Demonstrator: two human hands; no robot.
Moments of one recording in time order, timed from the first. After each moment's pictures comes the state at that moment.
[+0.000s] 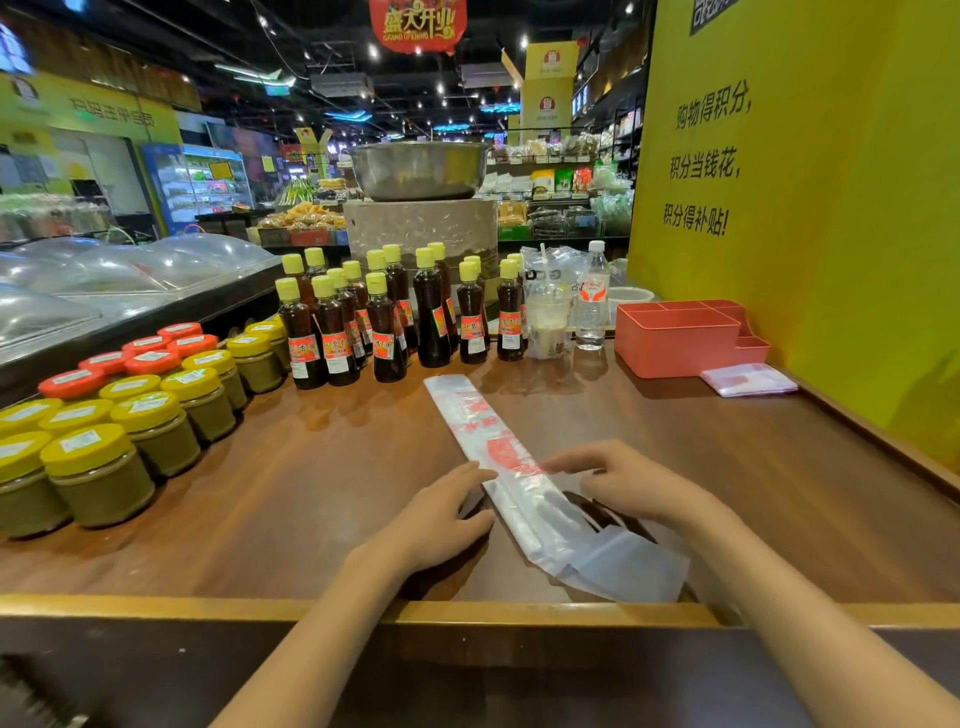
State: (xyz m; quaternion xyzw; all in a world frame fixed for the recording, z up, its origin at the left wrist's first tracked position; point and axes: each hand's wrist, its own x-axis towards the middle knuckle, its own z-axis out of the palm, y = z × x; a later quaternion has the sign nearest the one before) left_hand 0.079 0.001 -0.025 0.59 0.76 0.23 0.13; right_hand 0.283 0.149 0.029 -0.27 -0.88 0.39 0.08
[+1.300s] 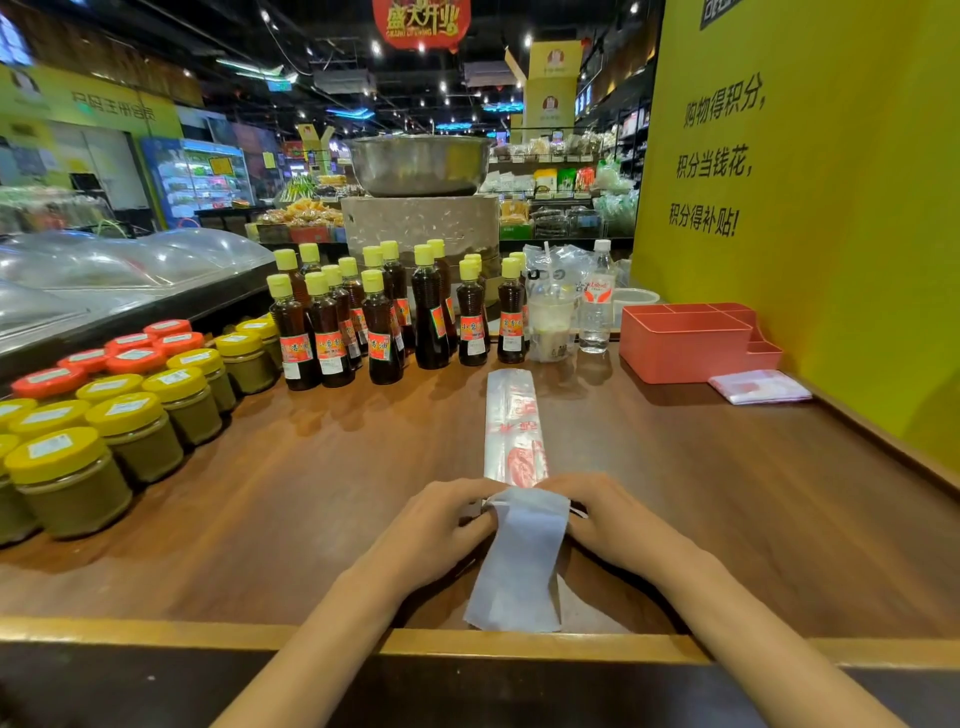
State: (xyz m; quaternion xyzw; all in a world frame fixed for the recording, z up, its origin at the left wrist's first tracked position) left_hand 0.079 0.003 -0.024 0.65 0.66 0.35 0.10; right_hand 0.264 0.160 -0.020 -0.14 -0.93 0.28 0.19
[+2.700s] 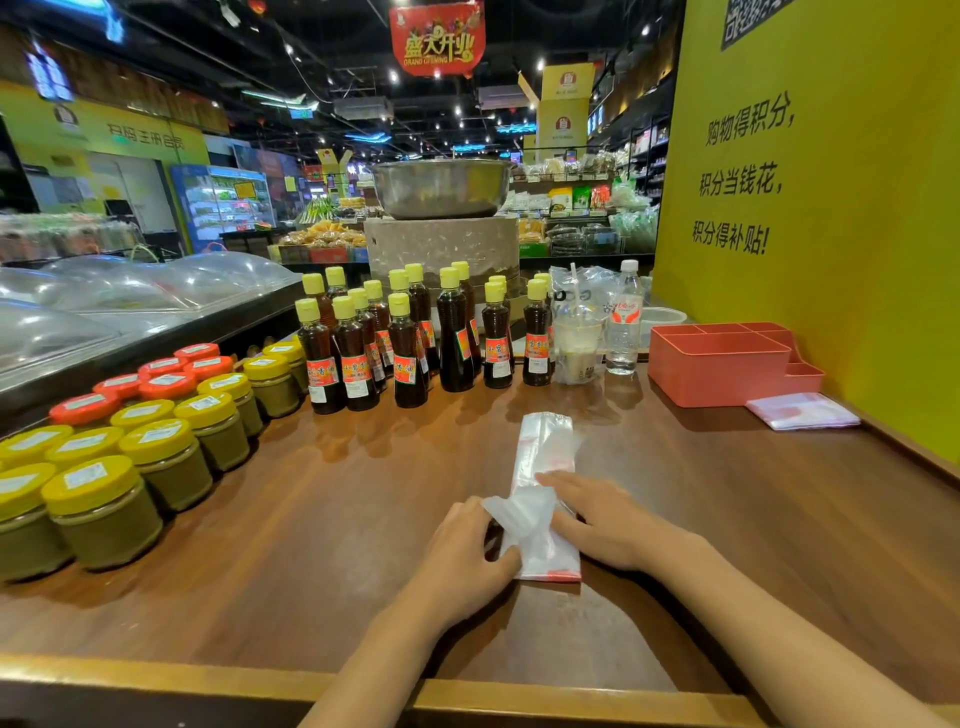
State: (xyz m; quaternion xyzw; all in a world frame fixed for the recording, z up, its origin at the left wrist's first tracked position) left_hand 0.067 0.012 -0.039 0.56 0.74 0.36 0.08; right_hand 0.211 0.184 -0.018 -0.21 -0.97 0.14 0.07
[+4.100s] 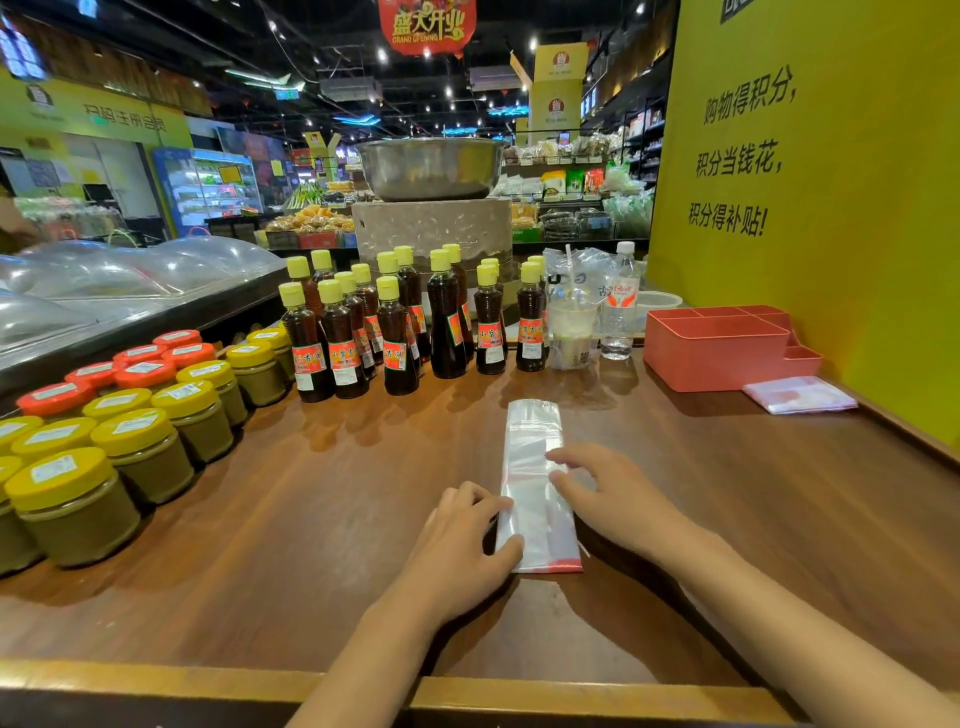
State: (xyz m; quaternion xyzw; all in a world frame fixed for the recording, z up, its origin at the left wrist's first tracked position) left_hand 0.070 0.014 -0.035 0.57 0.77 0.28 0.05; right_hand 0.217 0.165 -0.002 -0.28 -0.90 0.25 0.21
